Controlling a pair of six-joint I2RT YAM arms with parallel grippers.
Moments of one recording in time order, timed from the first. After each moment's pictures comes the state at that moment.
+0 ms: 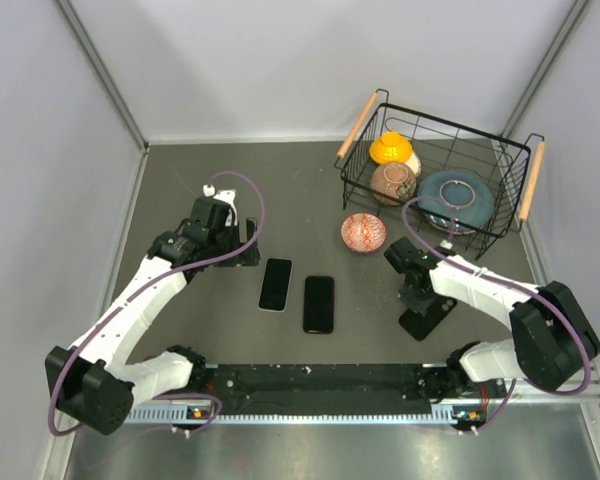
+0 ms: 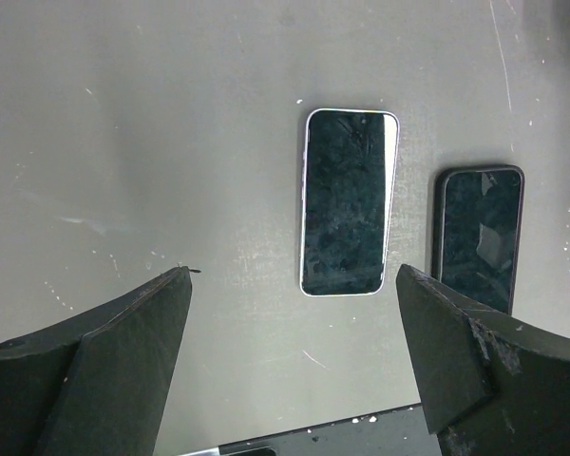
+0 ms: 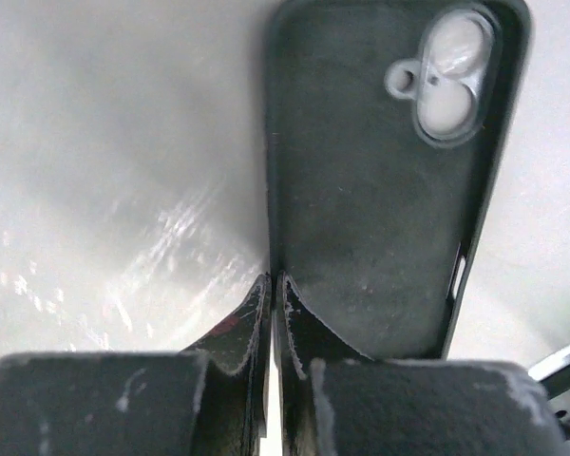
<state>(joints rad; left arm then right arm) -0.41 1.11 0.99 -0.75 -0.04 -0.36 0.54 1.34 0.70 -0.86 0.39 1.43</state>
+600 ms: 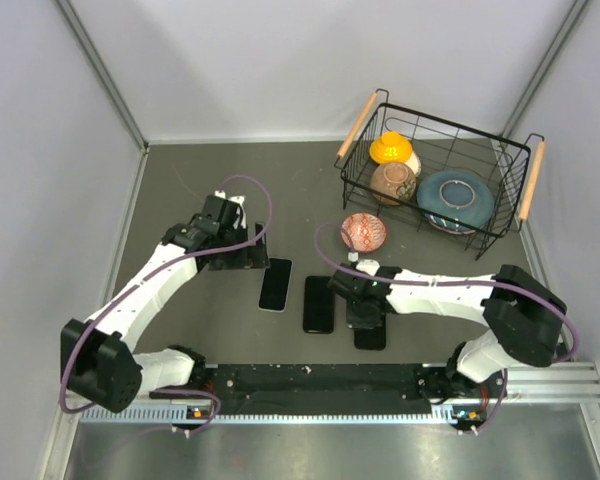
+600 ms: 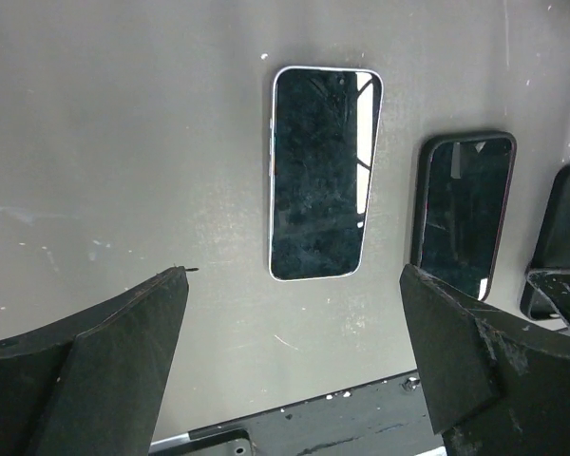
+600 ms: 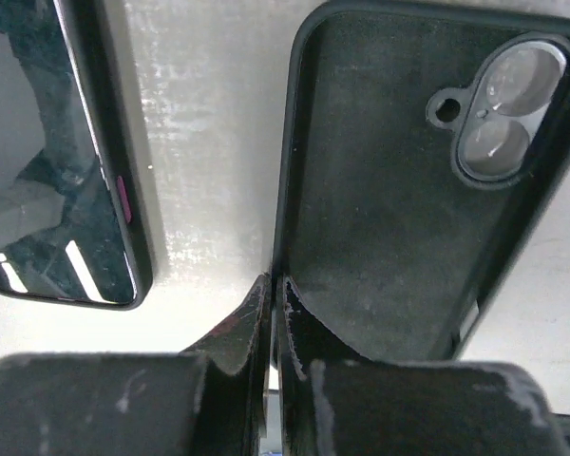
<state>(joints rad) -0.39 1.20 0.99 -0.76 0.06 -0.39 1.02 1.48 0.81 -0.66 0.18 1.04</state>
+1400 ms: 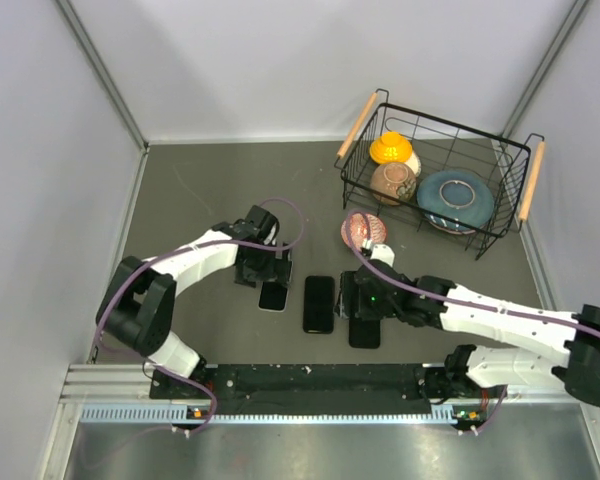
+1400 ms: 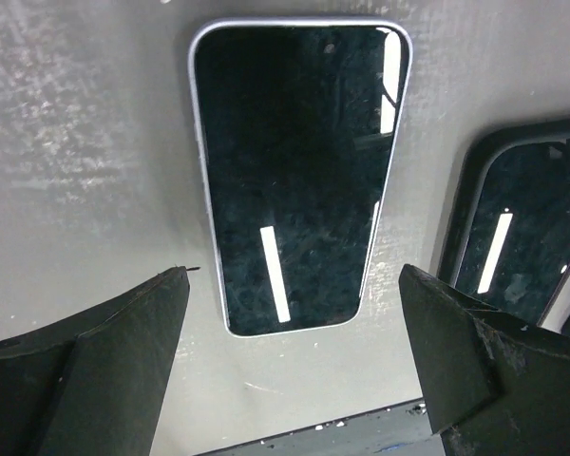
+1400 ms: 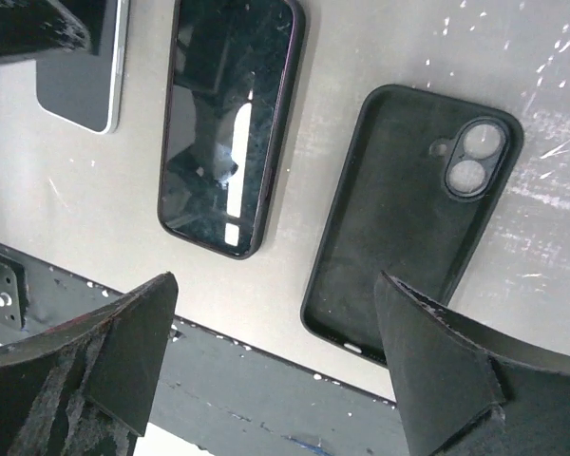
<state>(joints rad) -0.51 1.55 0.95 -0.63 0.09 -0.46 1.05 1.13 0.72 -0.53 0.21 0.90</state>
